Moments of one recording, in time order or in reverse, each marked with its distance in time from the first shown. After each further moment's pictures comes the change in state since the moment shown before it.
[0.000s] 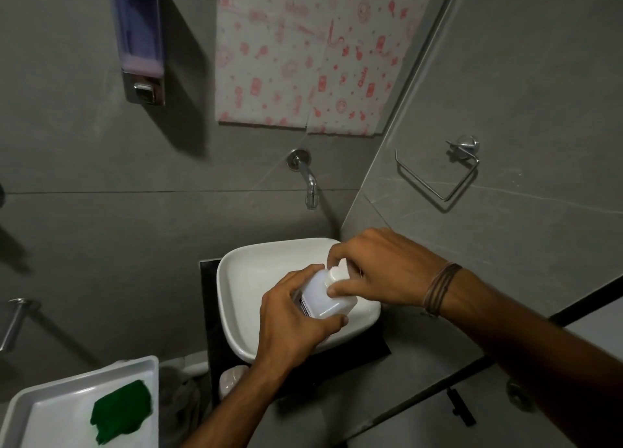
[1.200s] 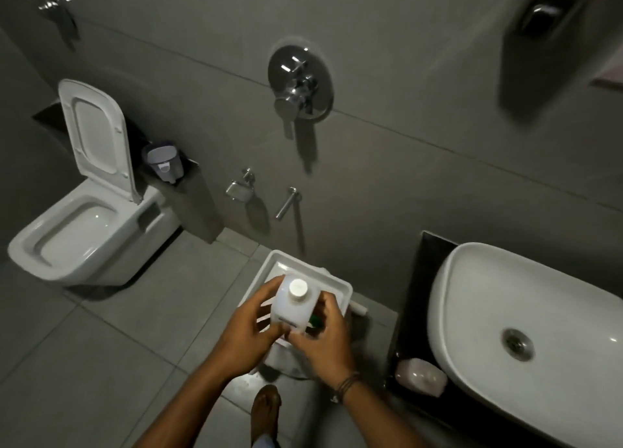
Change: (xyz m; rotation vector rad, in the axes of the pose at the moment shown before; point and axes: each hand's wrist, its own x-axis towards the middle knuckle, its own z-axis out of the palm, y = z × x) left_hand -0.142 -0.179 -0.297 0.086 0.388 -0.382; right_hand 0.096 -0.327 0.321 1.394 -0.293 0.076
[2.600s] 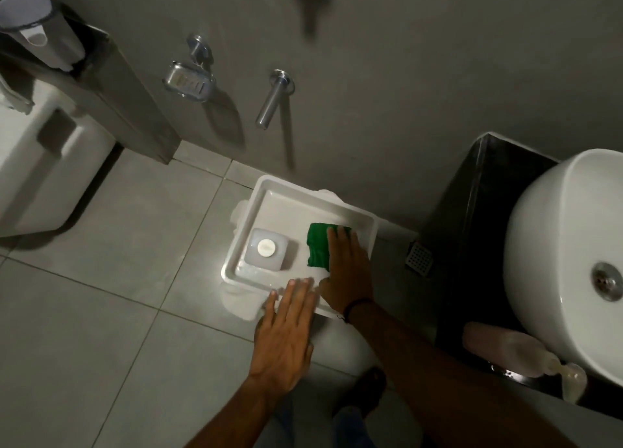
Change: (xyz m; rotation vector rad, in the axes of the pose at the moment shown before) left_hand 0.040 -0.260 0.077 0.970 -0.262 0.159; right_hand 0.145 0.208 0.043 -1.103 -0.045 0.068
